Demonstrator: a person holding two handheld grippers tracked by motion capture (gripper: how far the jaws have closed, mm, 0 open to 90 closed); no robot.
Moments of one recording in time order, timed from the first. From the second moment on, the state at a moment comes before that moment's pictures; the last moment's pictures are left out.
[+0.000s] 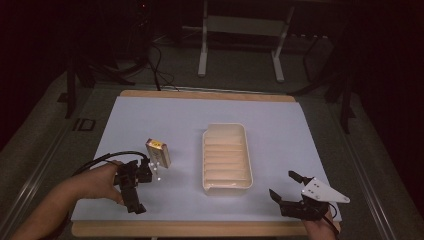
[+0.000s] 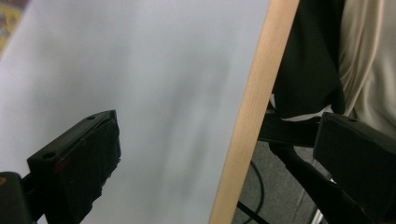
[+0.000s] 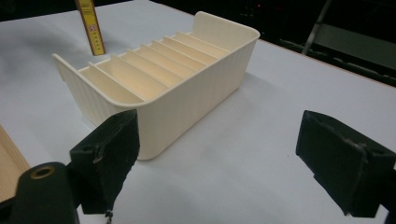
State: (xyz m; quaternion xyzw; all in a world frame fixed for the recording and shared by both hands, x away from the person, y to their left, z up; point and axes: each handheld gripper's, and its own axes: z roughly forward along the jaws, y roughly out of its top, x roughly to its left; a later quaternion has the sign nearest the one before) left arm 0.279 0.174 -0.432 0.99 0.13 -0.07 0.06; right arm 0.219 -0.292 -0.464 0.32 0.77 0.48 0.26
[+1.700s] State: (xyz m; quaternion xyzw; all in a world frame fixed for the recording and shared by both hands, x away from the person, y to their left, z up) left arm 0.350 0.150 -0.338 1.00 0.08 0.00 0.05; right arm 0.220 -0.291 -0.466 0.32 0.78 0.48 0.25
